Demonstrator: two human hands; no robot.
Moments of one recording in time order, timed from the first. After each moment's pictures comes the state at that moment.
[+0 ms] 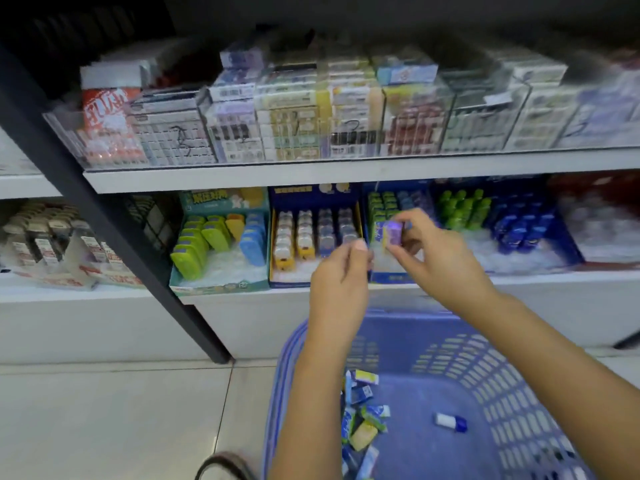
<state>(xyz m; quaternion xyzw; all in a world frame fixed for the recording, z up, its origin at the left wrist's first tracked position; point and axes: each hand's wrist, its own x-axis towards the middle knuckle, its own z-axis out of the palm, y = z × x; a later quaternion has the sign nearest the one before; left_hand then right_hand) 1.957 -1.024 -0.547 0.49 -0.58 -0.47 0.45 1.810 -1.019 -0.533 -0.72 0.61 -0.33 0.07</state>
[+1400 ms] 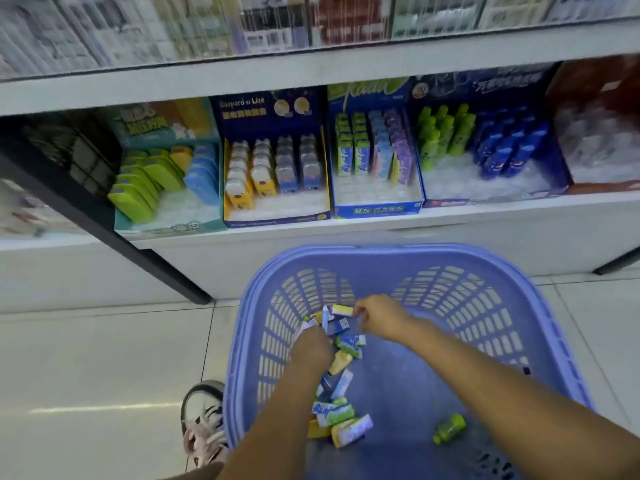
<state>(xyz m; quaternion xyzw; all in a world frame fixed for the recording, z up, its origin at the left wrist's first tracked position) 1.968 -0.970 -0.768 0.66 -0.67 -0.33 -0.13 1.809 -0.977 -0.745 -0.66 0.66 0.04 0.35</state>
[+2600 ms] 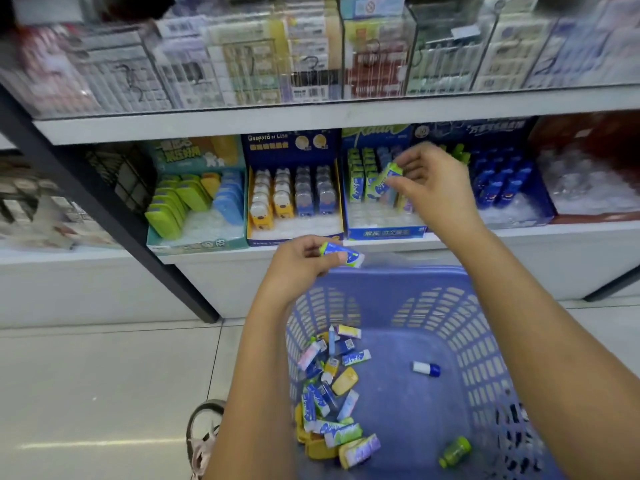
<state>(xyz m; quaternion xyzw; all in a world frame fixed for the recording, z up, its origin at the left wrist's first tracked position) 1.987 -1.028 -0.586 0.47 -0.55 -0.60 0.33 1.774 -1.042 -0.538 -0.58 0.63 -0.49 0.17</state>
